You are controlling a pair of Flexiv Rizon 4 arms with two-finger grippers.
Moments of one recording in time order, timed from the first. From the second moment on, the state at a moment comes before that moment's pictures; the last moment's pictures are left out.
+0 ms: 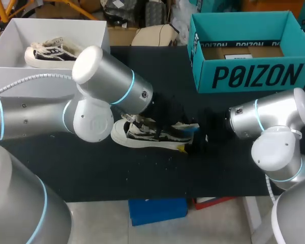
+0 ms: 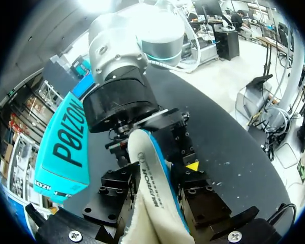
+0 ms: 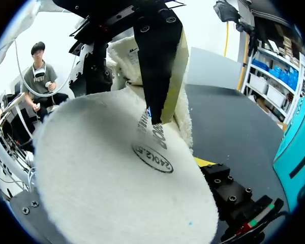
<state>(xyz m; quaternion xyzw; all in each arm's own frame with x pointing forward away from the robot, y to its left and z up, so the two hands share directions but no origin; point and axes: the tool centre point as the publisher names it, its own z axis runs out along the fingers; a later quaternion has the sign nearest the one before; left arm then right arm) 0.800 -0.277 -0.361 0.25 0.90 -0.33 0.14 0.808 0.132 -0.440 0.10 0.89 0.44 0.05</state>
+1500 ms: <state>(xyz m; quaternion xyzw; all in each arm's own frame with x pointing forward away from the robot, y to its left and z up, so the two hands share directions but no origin) 0.754 -0.271 -0.230 0.13 0.88 -0.45 0.04 0.808 0.133 -0.440 0.10 0.89 0.44 0.05</state>
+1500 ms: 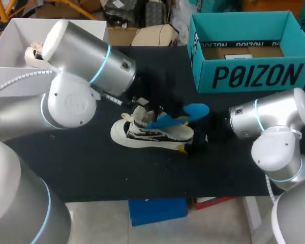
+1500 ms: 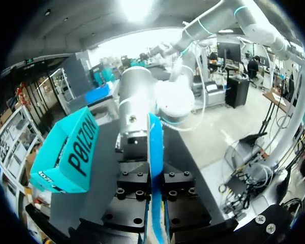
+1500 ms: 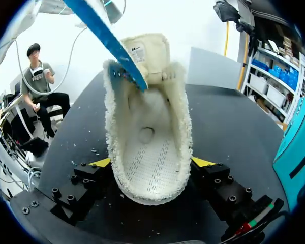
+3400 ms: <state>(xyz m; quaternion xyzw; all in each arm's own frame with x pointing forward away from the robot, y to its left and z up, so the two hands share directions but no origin) 0.725 -0.236 -0.009 -0.01 0.65 -0.74 -0.17 0.808 0.133 -0.440 0.10 0.89 0.44 0.05</state>
